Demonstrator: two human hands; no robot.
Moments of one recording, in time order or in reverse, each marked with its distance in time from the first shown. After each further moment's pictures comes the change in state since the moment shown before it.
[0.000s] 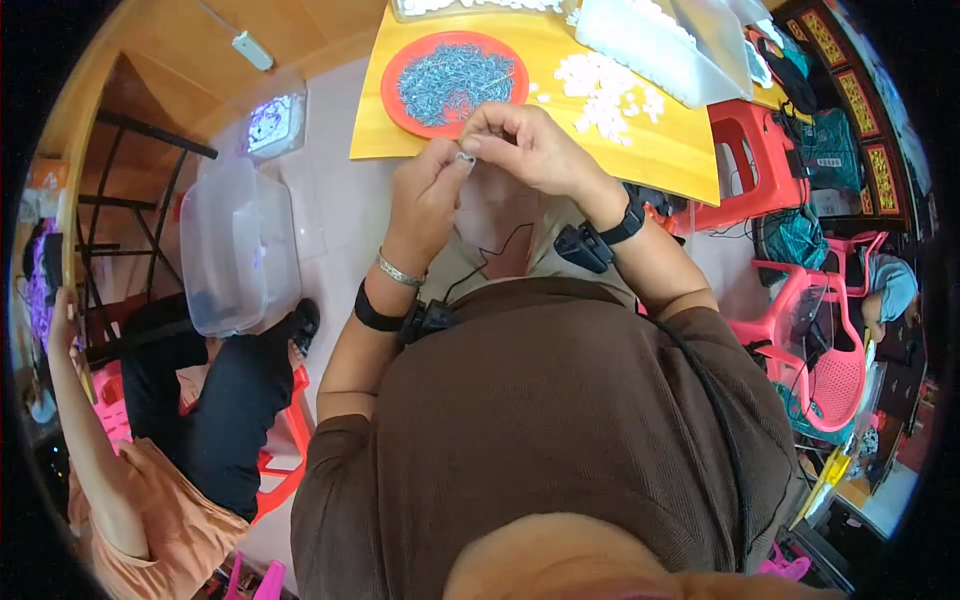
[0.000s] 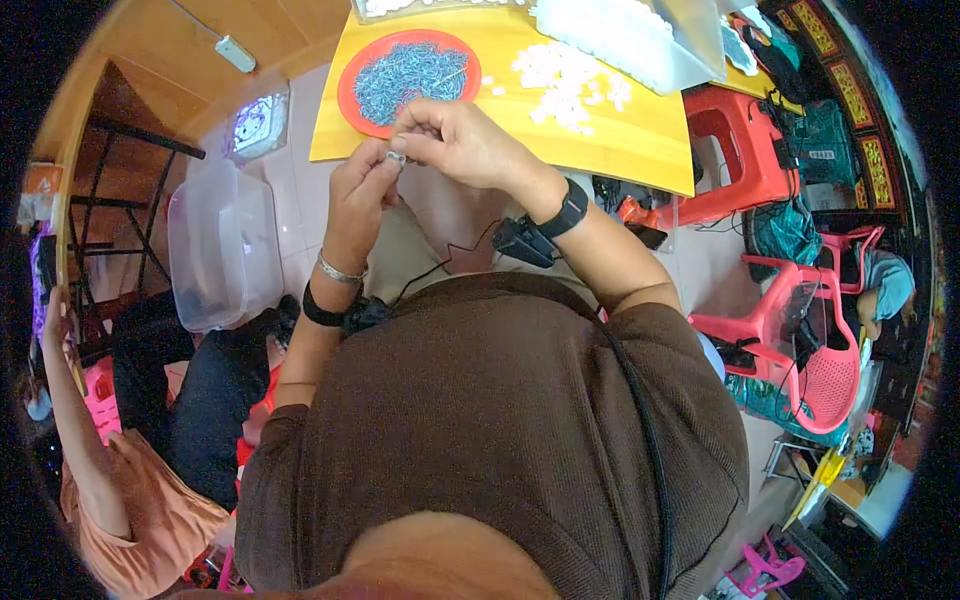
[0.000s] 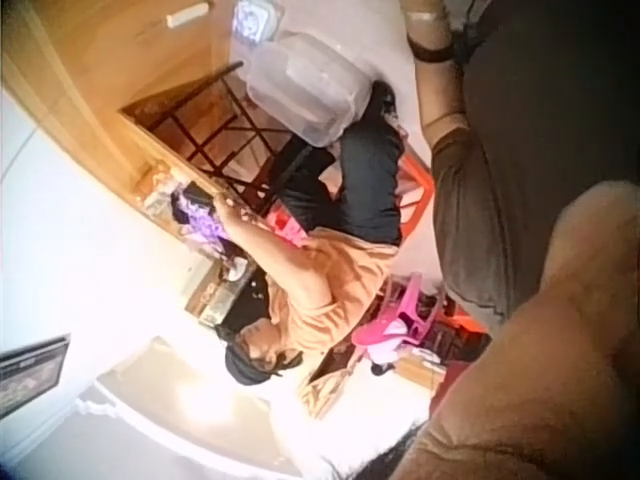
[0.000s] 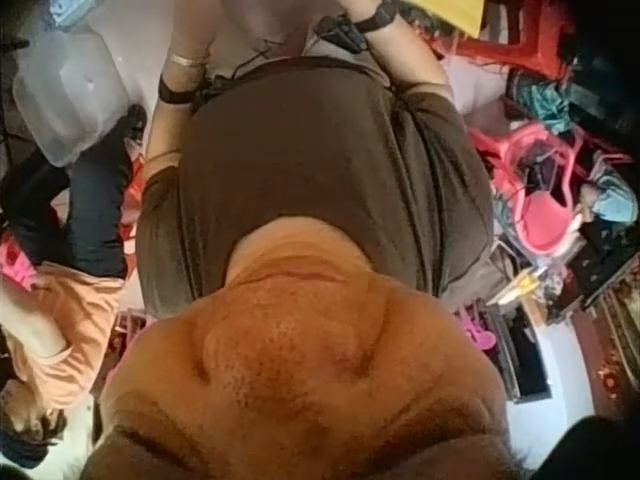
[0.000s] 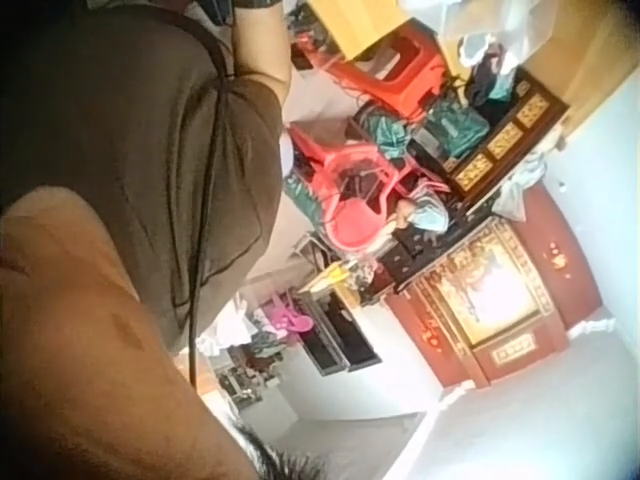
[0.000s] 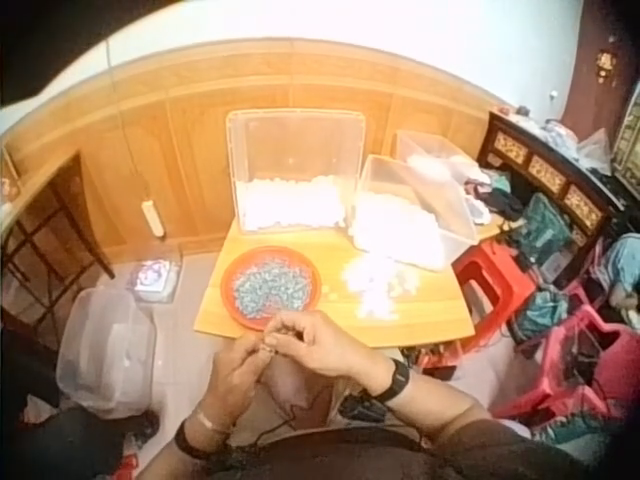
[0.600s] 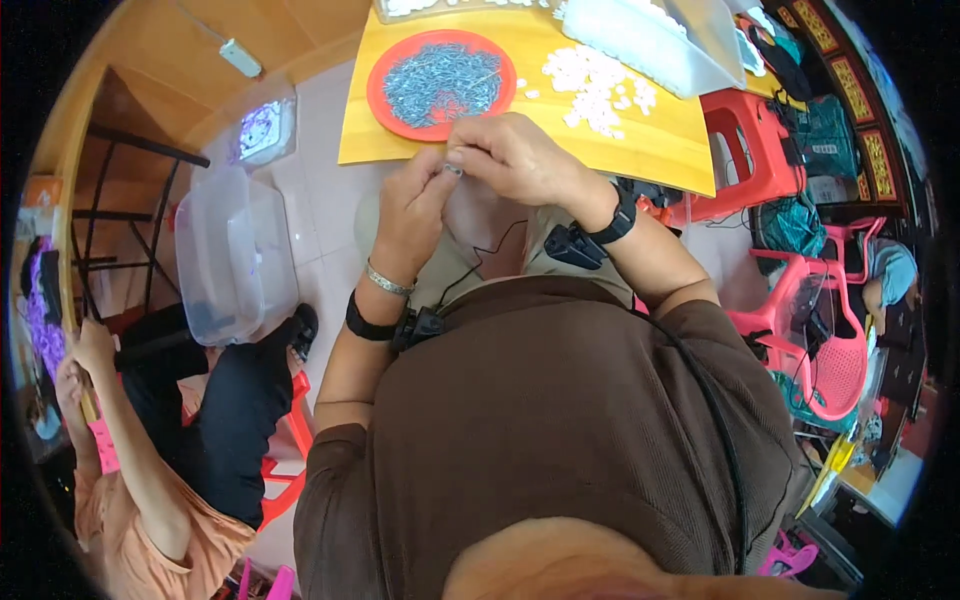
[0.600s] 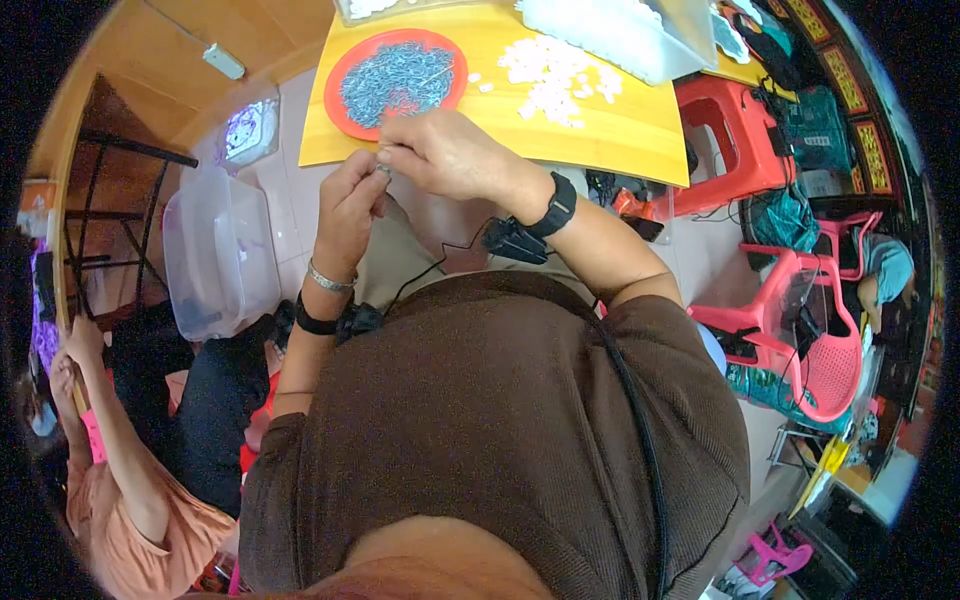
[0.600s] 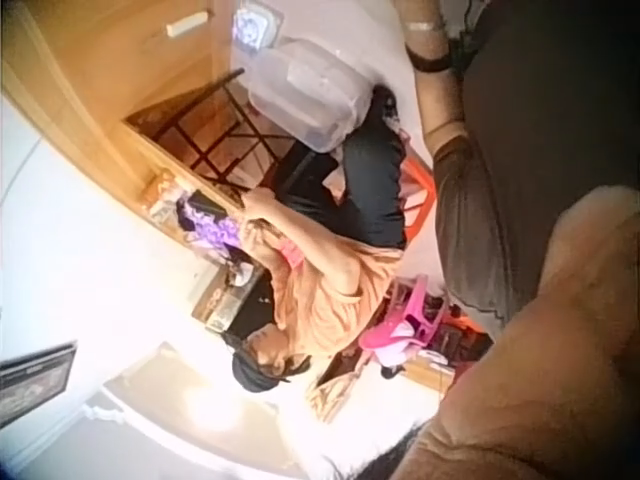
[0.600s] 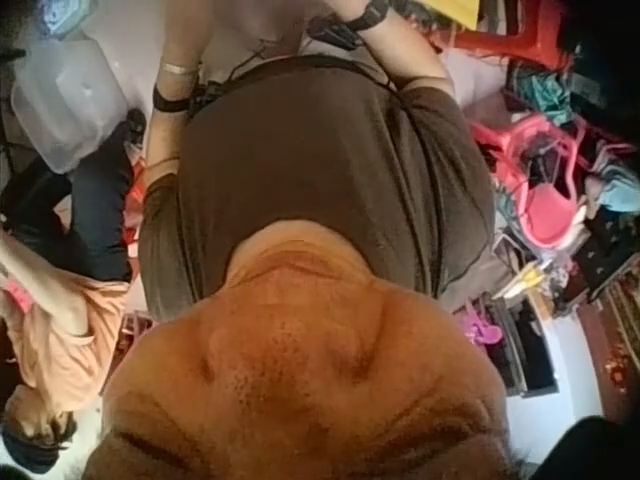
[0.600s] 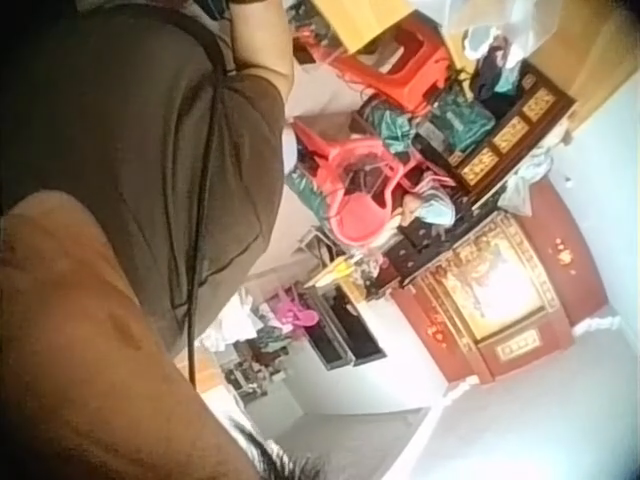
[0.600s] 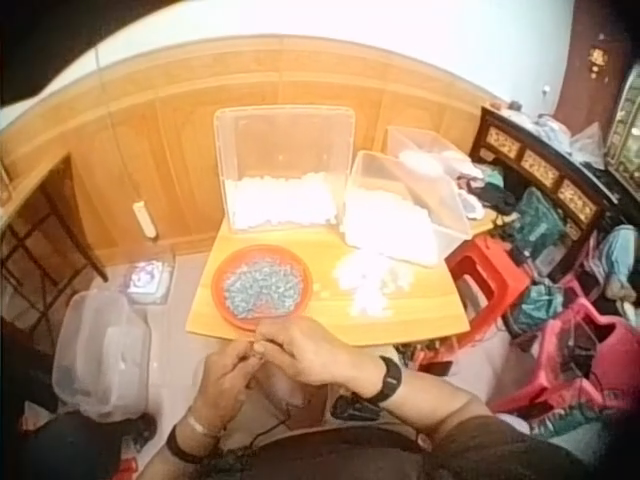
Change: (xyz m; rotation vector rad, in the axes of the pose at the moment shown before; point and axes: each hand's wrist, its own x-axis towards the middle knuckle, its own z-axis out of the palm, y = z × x) left_hand -0.005 -0.003 -0.004 0.112 -0.038 0.024; right_hand -0.003 0.004 0.002 -0.520 -0.001 -0.178
